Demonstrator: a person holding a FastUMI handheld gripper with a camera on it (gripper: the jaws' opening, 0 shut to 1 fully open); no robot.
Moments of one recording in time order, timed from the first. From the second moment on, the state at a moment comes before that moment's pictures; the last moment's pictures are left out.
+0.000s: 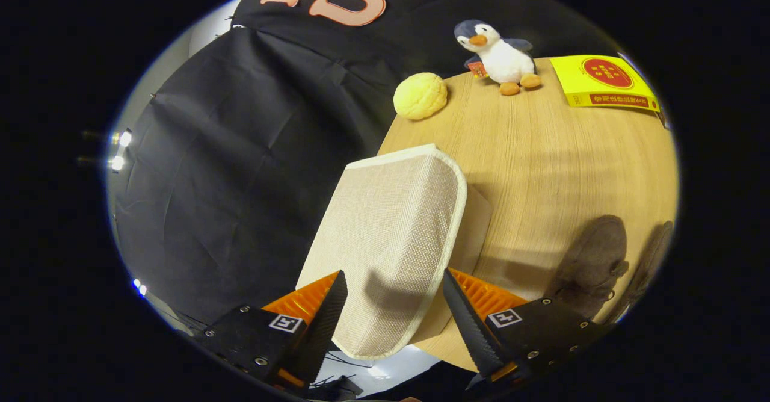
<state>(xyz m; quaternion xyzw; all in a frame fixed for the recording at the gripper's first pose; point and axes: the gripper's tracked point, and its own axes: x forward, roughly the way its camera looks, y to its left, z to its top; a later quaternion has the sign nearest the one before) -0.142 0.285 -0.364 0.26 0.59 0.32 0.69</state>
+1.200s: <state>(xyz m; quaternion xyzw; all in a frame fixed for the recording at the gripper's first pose) -0.124 0.370 -0.196 0.42 0.49 0.38 0.67</state>
